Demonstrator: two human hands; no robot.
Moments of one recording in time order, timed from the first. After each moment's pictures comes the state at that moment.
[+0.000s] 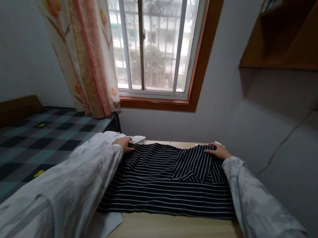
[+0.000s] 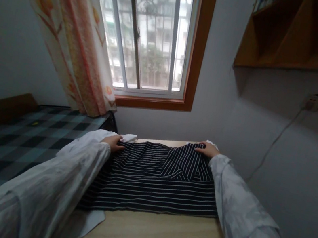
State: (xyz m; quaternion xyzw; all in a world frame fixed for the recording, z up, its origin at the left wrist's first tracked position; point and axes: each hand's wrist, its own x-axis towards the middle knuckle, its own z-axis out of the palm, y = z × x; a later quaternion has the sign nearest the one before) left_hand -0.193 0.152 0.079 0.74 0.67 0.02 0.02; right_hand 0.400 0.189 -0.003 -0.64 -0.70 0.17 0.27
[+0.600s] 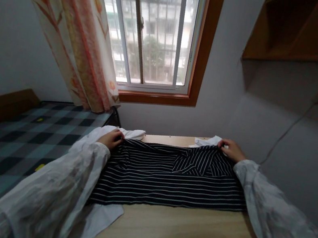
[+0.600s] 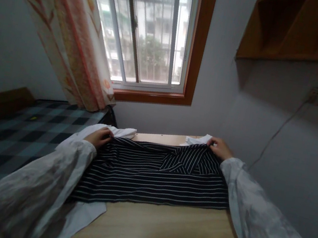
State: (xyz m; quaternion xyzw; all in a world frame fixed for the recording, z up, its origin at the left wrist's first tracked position) left_hand -0.259 0.128 0.084 0.83 0.52 0.20 0.08; right_hand 0.435 0.131 0.014 -0.54 -0.73 0.13 0.38
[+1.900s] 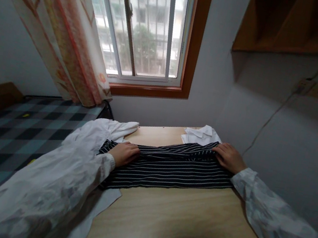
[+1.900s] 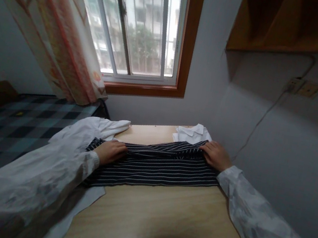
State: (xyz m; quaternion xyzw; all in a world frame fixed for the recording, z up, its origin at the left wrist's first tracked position) left_hand -0.144 0.031 0.065 0.94 0.32 0.03 -0.03; right_hand 0.423 -0.004 0.020 -0.47 -0.85 -0.10 0.22
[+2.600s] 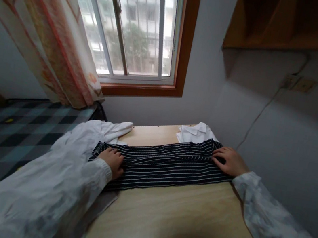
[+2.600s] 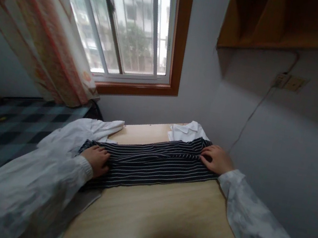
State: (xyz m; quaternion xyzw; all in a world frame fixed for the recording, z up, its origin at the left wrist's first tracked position) left_hand -0.126 -0.018 0.099 0.85 0.49 -0.19 -0.09; right_hand 0.431 -0.041 0.017 -0.52 -0.82 -0.04 0.23
